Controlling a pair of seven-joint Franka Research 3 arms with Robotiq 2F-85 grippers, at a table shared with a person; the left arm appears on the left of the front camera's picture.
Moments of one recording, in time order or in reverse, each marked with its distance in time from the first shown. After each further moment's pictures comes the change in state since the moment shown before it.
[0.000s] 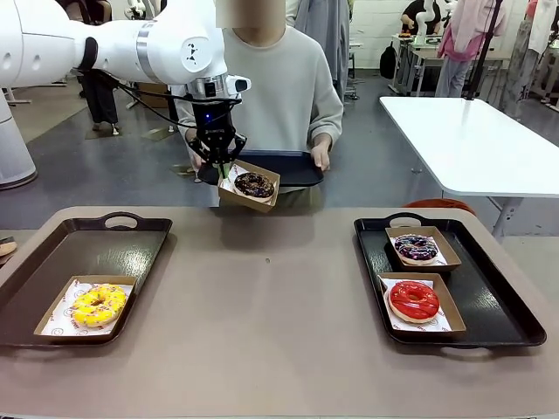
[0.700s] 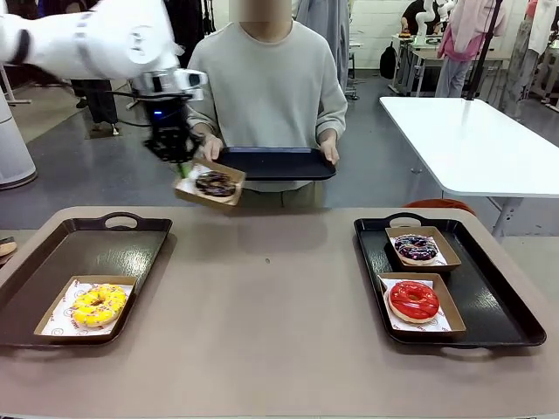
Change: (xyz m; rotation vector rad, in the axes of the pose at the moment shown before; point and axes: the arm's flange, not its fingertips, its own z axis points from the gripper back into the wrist) left arm -0.049 0.105 0.027 -0.033 -0.002 0.002; right arm 0.000 0.000 0.000 -0.001 0.000 0.001
